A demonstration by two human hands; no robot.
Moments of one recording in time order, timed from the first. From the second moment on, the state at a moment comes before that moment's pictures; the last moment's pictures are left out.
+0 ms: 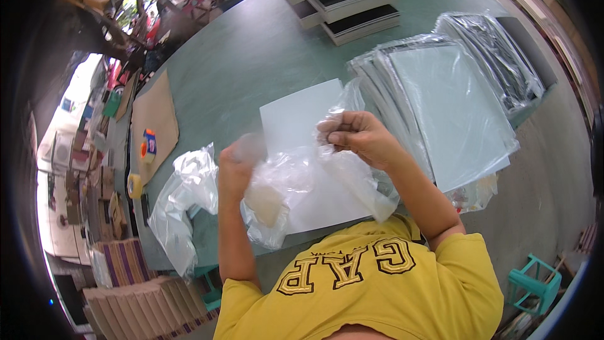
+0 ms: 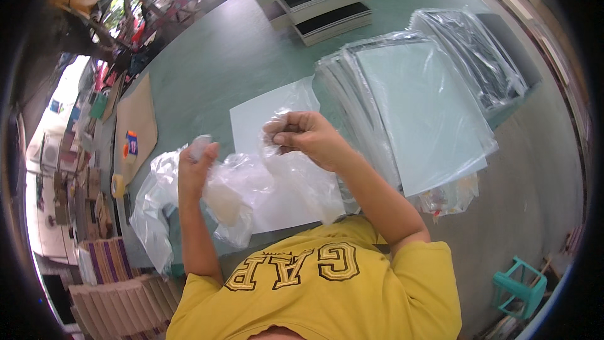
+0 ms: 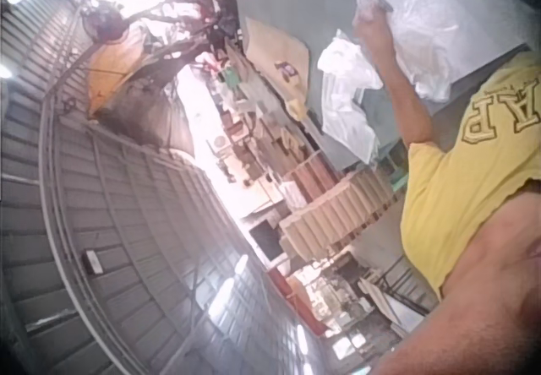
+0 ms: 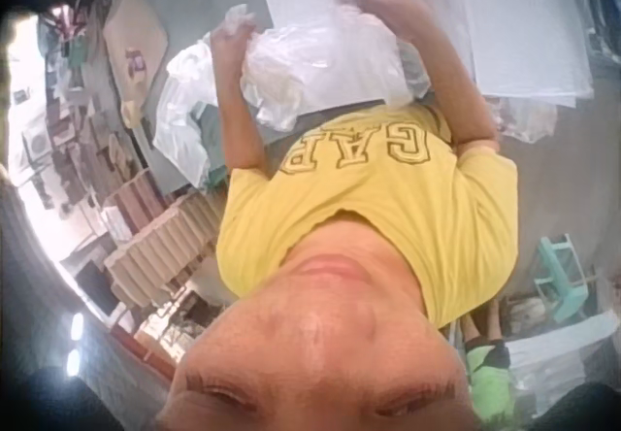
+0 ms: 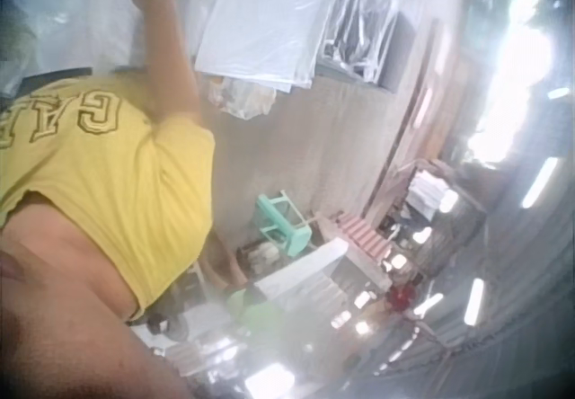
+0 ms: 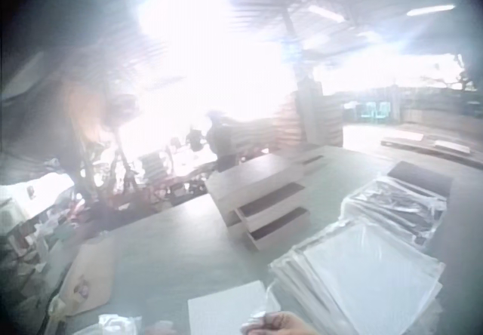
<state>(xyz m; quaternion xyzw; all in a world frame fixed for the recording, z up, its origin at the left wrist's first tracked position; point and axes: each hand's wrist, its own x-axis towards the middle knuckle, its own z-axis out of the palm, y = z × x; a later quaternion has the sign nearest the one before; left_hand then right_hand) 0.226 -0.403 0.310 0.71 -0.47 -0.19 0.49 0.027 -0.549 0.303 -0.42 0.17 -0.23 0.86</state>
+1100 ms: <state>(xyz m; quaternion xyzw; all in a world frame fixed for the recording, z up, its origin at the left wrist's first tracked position) 0.184 -0.388 0.371 0.59 -0.39 -0.20 0.68 0.082 -0.563 0.369 -0.64 -0.04 0.10 0.76</state>
